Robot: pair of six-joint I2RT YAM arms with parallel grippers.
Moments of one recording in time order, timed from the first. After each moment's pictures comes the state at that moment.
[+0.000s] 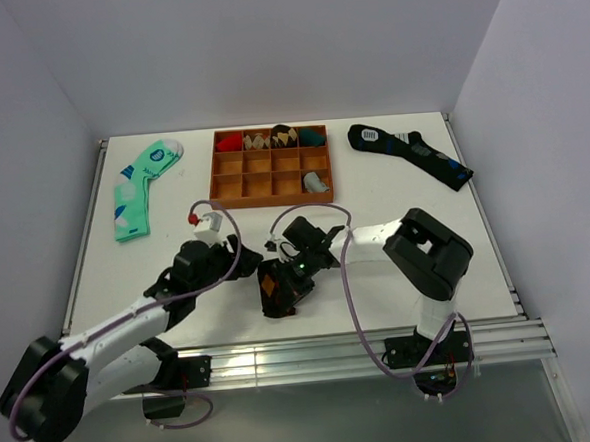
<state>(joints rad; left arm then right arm) -0.62 1.05 0.35 0.26 0.05 -0.68 0.84 1.80 0.89 -0.19 -0.69 0.43</state>
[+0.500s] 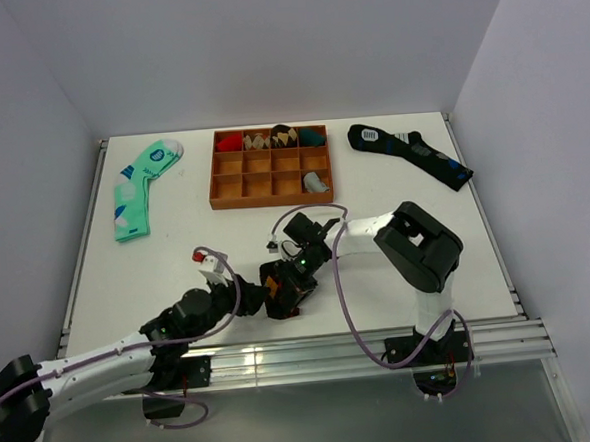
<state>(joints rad) -0.93 0.72 0.07 0.39 -0.18 -0.71 0.80 1.87 0.97 -0.35 -0.78 0.38</state>
